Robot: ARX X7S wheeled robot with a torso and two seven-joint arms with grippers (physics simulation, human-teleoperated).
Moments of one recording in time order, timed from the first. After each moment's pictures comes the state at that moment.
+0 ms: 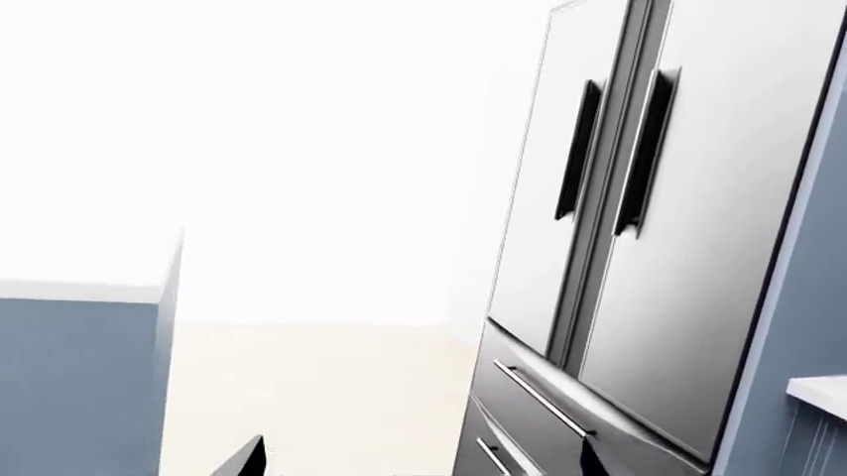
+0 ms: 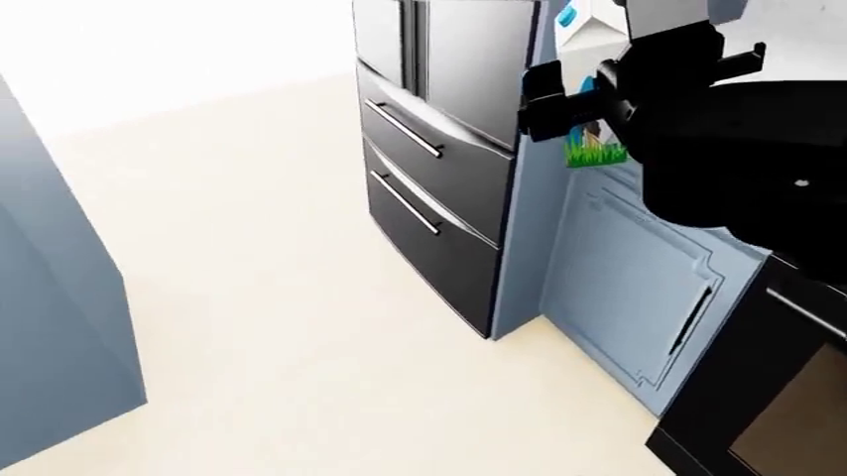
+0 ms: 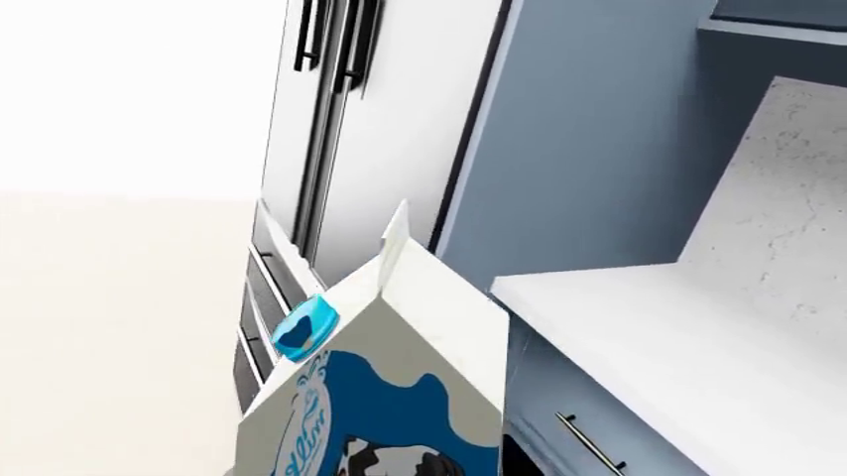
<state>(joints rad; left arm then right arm) 0.02 -0.82 -1.39 0.86 -2.07 -1.13 -0.80 1.53 0.62 -0.94 0.03 1.31 0.82 0.77</state>
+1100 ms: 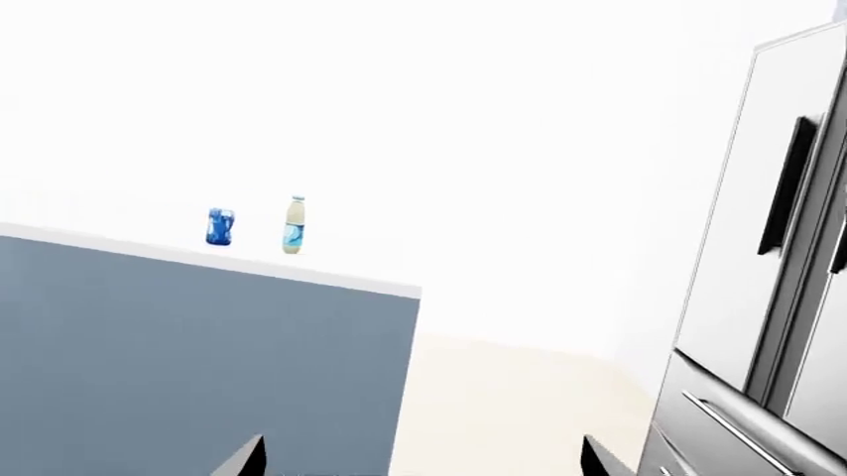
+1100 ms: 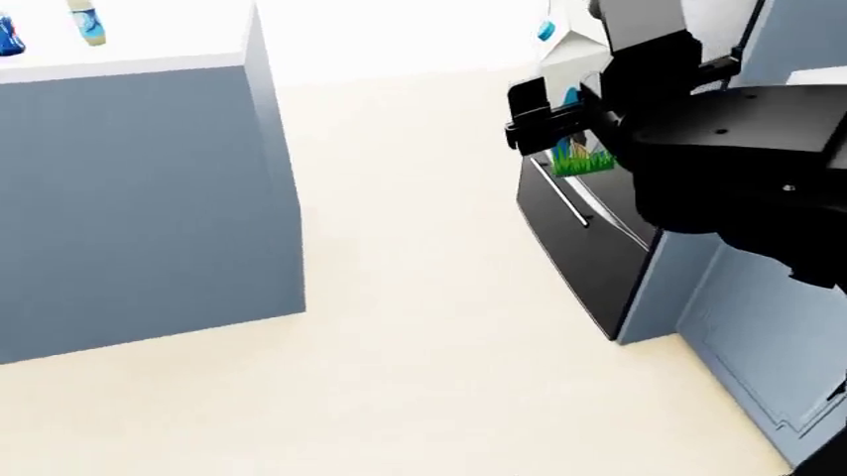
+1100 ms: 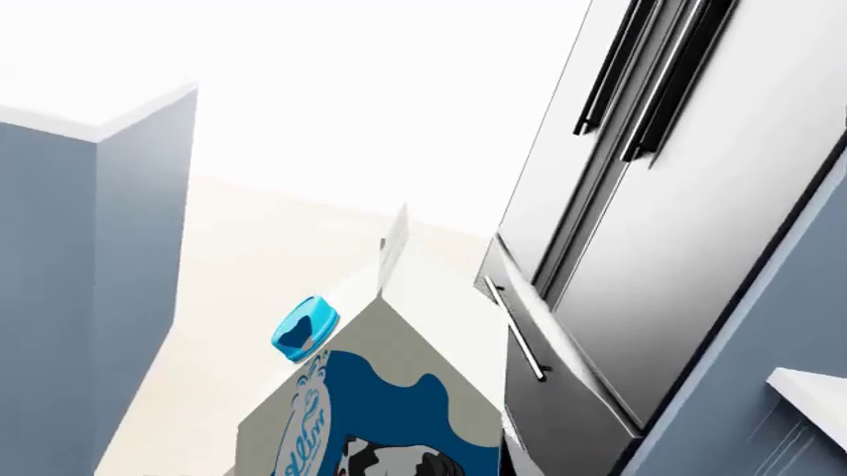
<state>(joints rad) 0.02 -0.82 -1.39 0.86 -2.06 -1.12 -0.79 1.54 0.61 -0.97 0.02 1.30 0.84 0.72</state>
